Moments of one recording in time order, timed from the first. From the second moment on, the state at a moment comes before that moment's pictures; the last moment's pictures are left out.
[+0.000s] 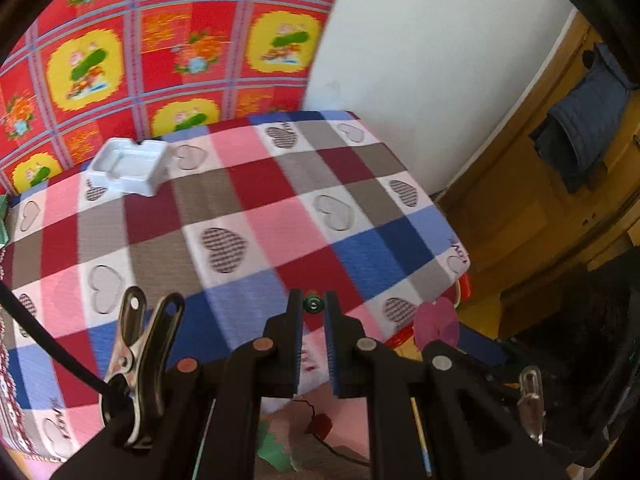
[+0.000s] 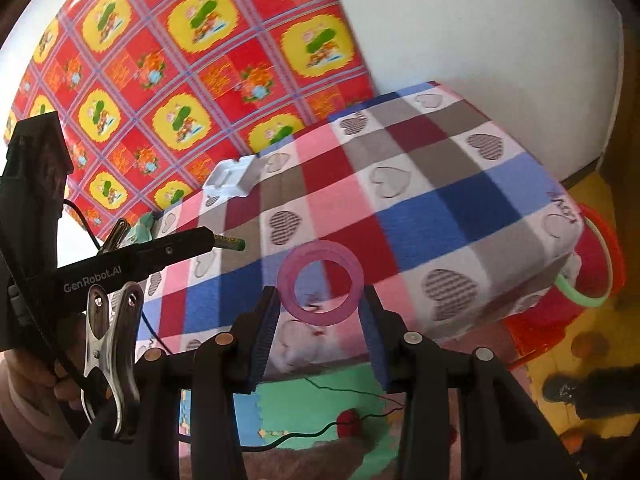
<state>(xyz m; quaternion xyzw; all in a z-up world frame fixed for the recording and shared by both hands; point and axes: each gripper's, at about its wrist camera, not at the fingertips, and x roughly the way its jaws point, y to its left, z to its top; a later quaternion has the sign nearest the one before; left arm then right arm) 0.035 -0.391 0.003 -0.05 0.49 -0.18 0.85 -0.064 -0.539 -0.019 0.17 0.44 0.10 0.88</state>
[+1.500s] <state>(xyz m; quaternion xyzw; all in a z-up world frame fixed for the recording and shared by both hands) 0.110 -0.764 -0.034 0.06 0.50 -0.36 0.79 -0.054 -0.878 -0.066 0.25 0.42 -0.08 0.87</state>
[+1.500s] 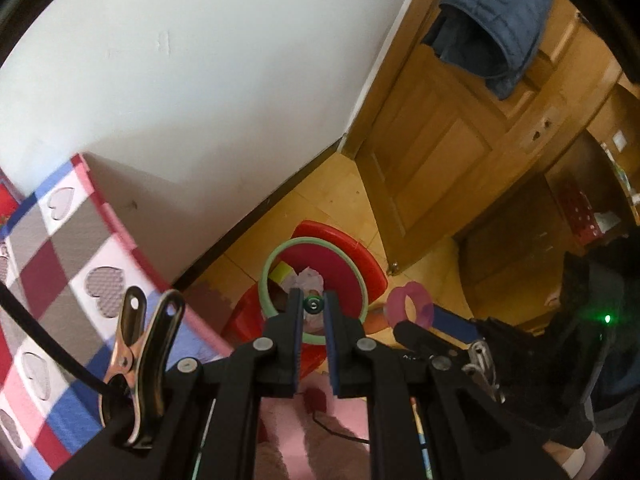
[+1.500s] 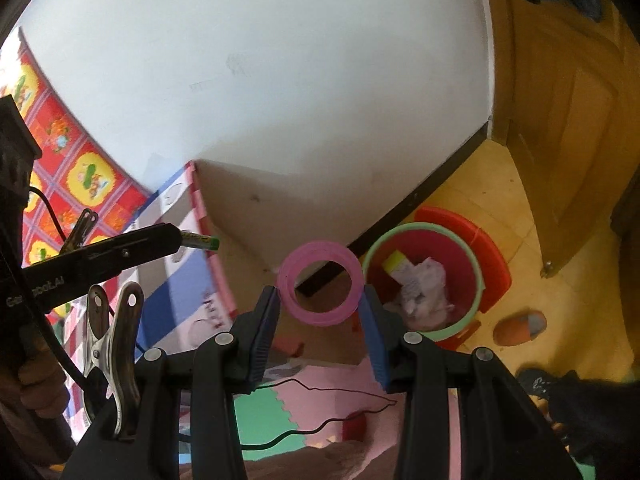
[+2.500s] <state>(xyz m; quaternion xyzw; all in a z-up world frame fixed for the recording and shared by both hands) 0.154 -0.913 -0.278 0.06 0.62 -0.26 0.74 0.000 -1.022 -0.268 0.24 0.54 -0.02 0.81</state>
